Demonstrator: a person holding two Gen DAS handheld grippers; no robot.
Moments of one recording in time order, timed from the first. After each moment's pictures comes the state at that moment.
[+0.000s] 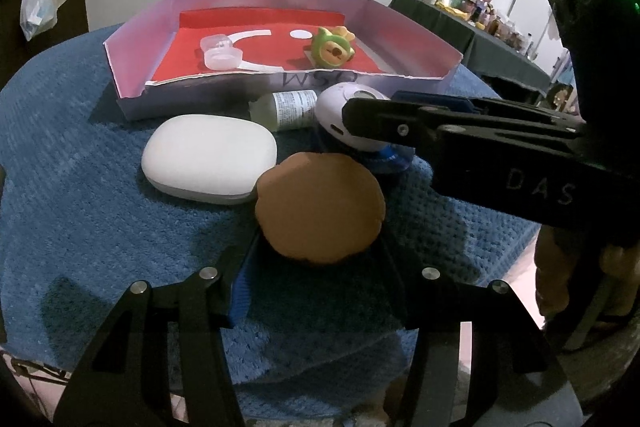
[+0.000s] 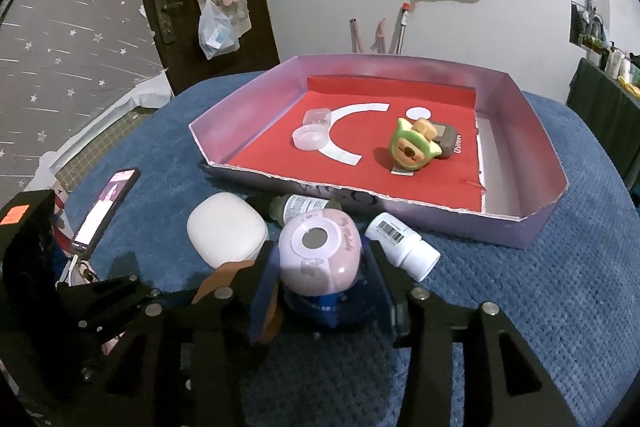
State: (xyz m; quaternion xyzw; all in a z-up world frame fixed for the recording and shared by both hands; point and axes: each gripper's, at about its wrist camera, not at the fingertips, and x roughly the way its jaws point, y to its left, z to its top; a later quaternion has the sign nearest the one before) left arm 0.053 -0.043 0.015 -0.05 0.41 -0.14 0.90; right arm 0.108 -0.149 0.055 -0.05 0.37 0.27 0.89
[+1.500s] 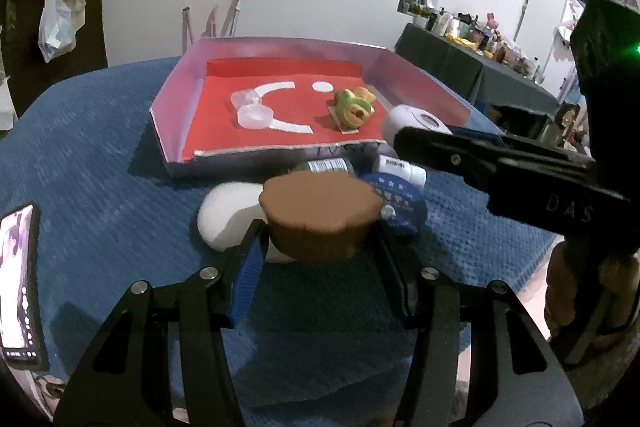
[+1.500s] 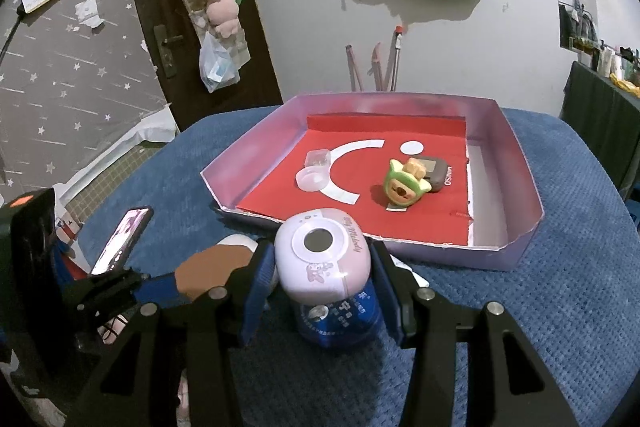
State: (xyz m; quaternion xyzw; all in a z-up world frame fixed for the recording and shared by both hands) left arm 0.057 -0.019 0.053 -0.05 0.35 -0.11 0.93; right arm 0.104 -0.162 0.086 -0.01 0.34 0.27 0.90
